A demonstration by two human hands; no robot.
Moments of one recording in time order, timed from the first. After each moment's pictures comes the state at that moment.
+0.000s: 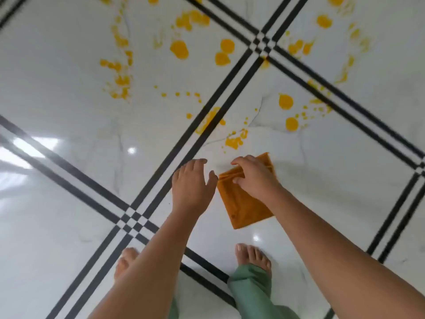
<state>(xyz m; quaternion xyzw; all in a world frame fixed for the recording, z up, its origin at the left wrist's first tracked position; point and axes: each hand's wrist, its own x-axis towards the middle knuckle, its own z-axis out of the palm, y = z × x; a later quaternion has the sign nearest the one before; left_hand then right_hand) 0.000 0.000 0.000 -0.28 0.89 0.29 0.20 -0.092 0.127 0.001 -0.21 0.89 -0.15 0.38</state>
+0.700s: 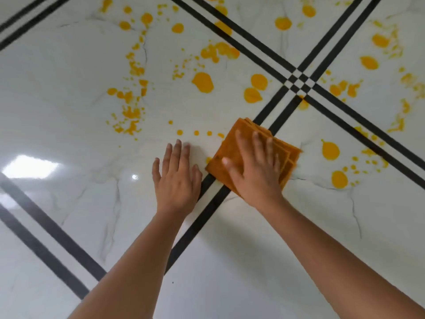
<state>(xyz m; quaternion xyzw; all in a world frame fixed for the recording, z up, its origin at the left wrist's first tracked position) -0.070 -0.107 -0.110 -0.29 0.94 0.17 0.01 -0.169 0.027 -0.090 -0.24 0.95 -0.13 0.16</state>
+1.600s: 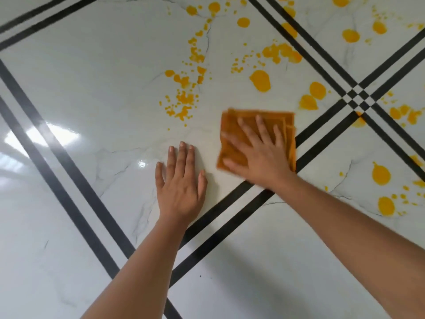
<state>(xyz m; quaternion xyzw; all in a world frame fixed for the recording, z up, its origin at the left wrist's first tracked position) -0.008 -0.146 -0.125 -0.36 0.92 0.15 0.03 -0.182 -0.047 -0.126 -0.50 0.86 0.01 0.07</state>
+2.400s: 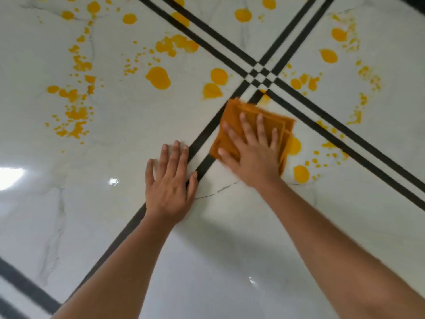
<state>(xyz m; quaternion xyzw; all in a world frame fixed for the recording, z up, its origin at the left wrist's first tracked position) -0.100 -0.053 -0.127 -0.20 0.97 0.15 0.05 -0.237 0.095 -0.123 -0.29 0.95 -0.01 0.06</state>
